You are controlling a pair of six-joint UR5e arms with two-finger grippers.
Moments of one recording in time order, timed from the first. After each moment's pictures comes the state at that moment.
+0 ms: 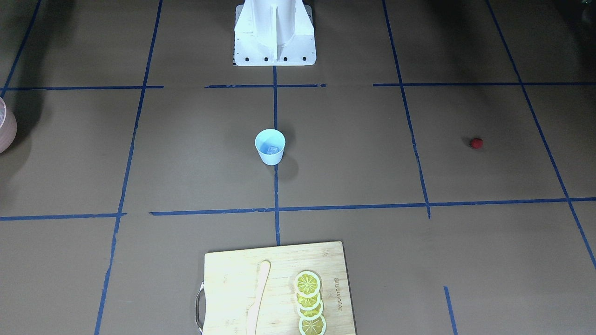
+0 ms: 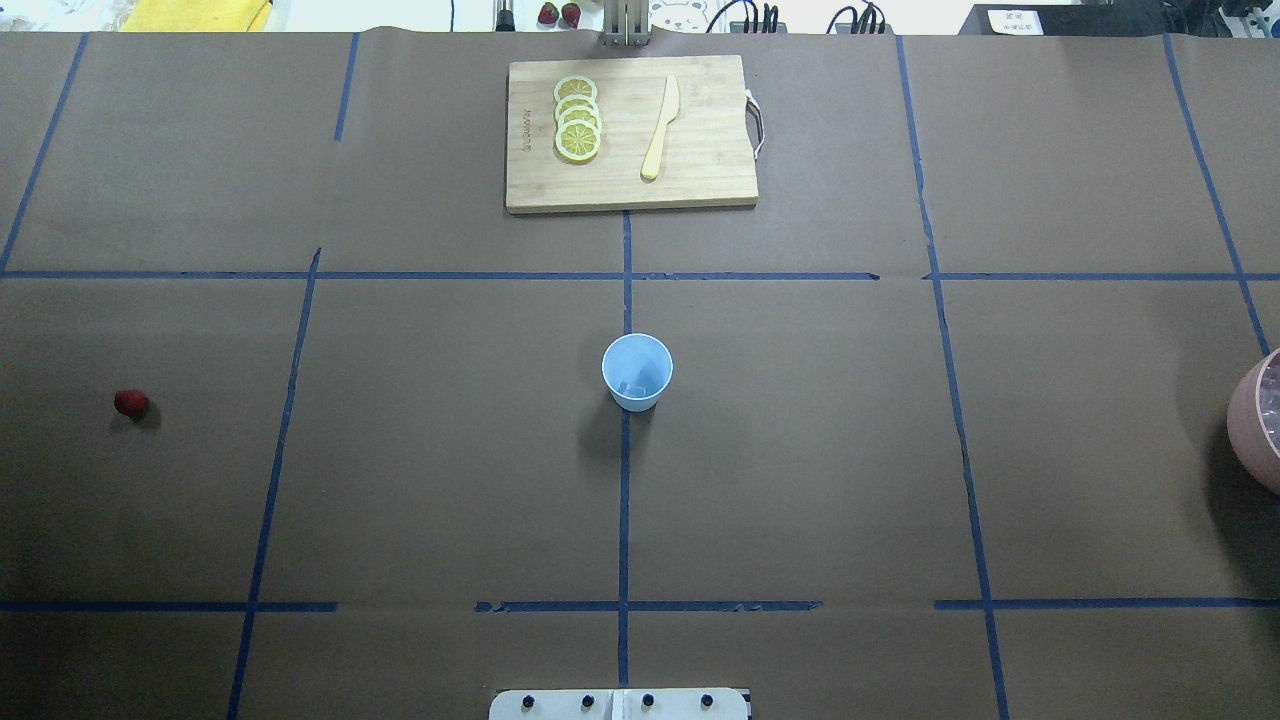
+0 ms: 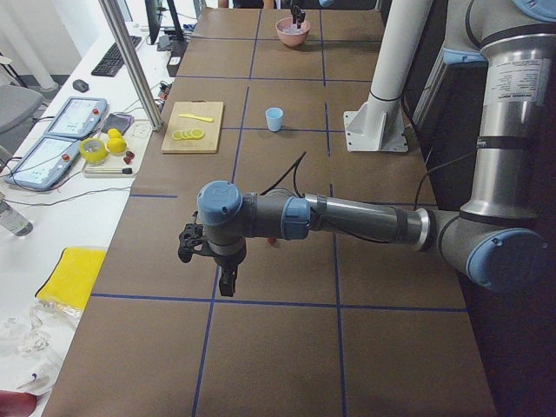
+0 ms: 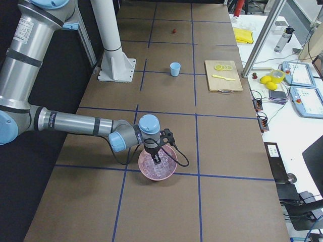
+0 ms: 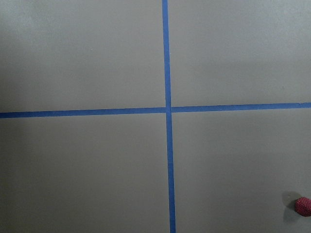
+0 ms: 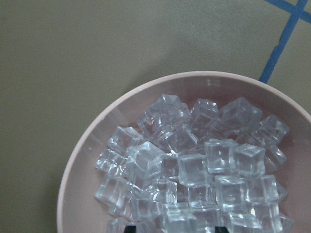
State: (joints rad) left arm -1.61 -1.59 -1.69 -1.47 -2.37 0.04; right arm 1.24 -1.96 1.78 -1.06 2.27 0.01
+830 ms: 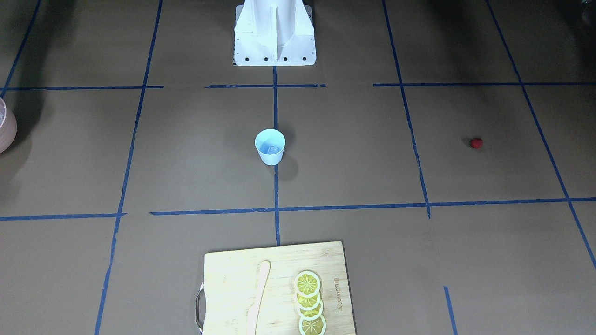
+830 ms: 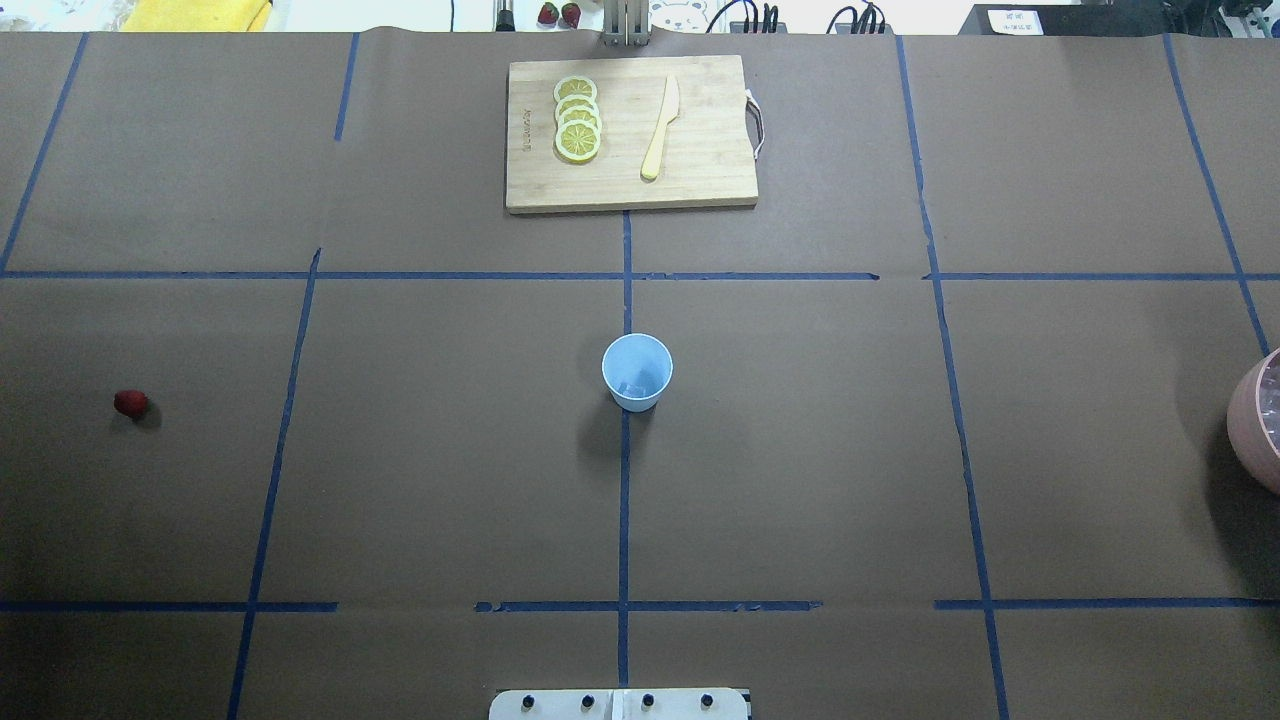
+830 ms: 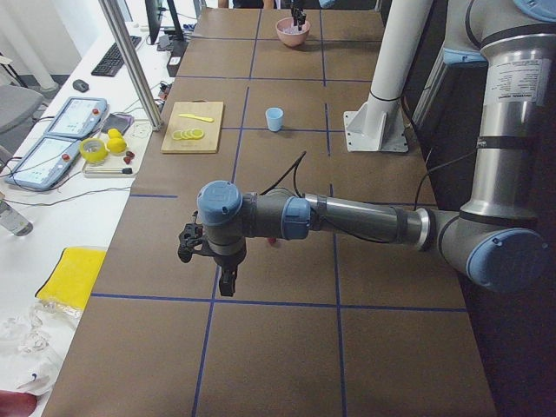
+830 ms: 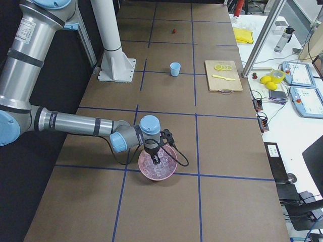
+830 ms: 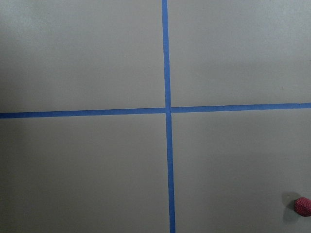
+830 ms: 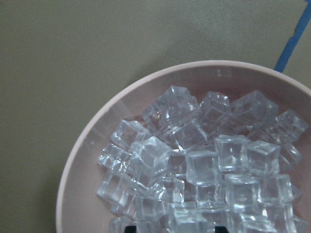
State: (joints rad) left arm -1.61 -1.59 -1.69 -1.47 -2.37 0.04; right arm 1.21 -1.95 1.76 -1.06 2.27 0.01
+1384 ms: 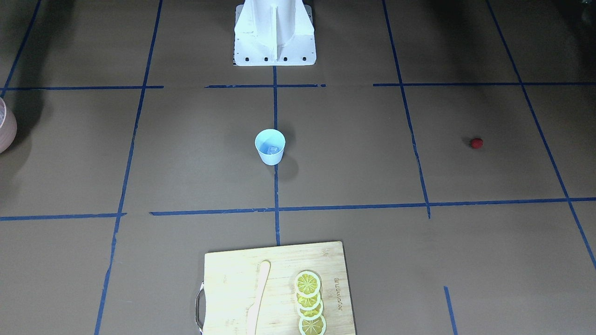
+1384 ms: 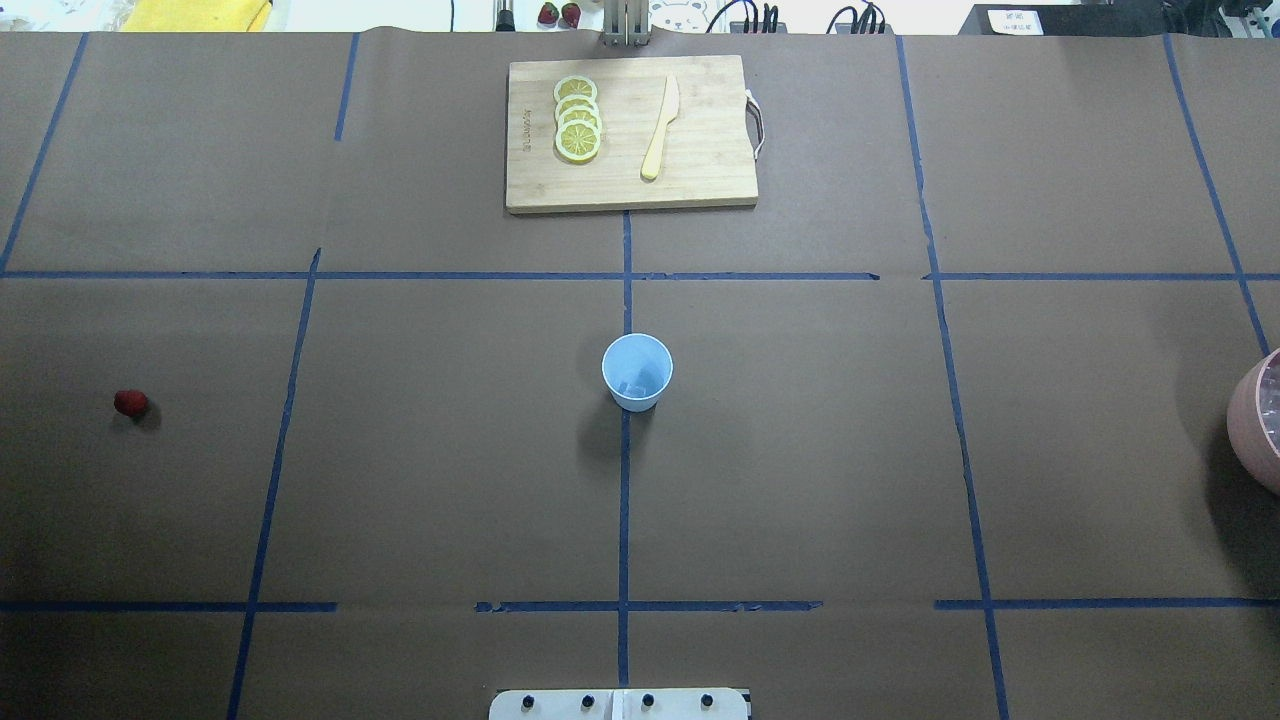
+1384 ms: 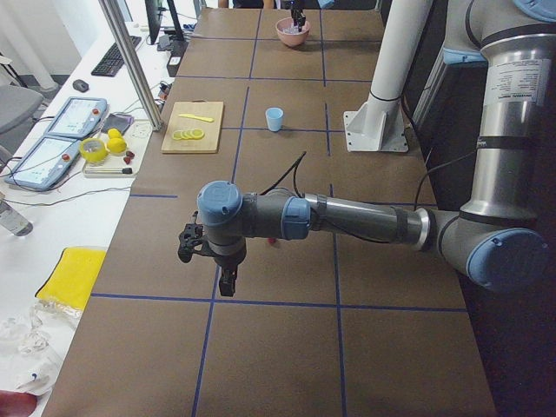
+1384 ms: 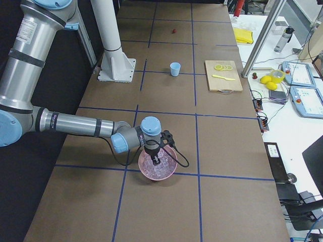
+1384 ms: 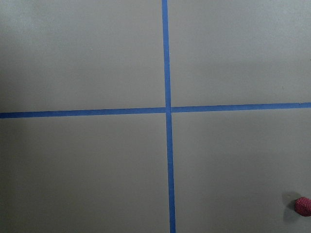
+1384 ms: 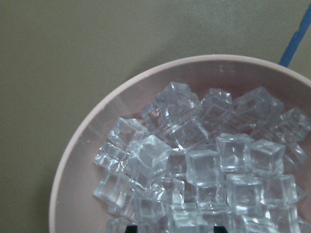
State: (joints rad) left arm -1.61 -1.59 -1.69 -1.47 -2.37 0.04; right arm 1.21 -1.95 1.75 -1.06 2.27 0.01
